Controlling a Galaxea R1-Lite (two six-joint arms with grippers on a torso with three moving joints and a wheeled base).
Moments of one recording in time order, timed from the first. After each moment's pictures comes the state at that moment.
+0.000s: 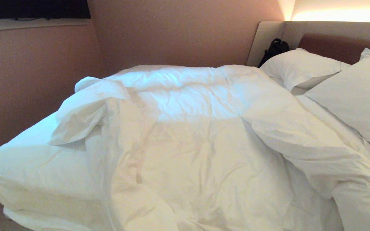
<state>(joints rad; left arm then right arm) 0.01 0.00 0.00 0.02 -0.01 0.02 0.05 0.32 -0.30 0.08 -0.79 -0.02</state>
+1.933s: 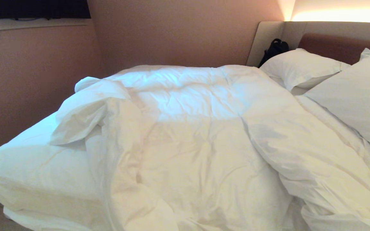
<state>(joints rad) 0.01 0.00 0.00 0.02 -0.01 0.02 0.04 0.23 -0.41 0.22 -0.49 0.03</state>
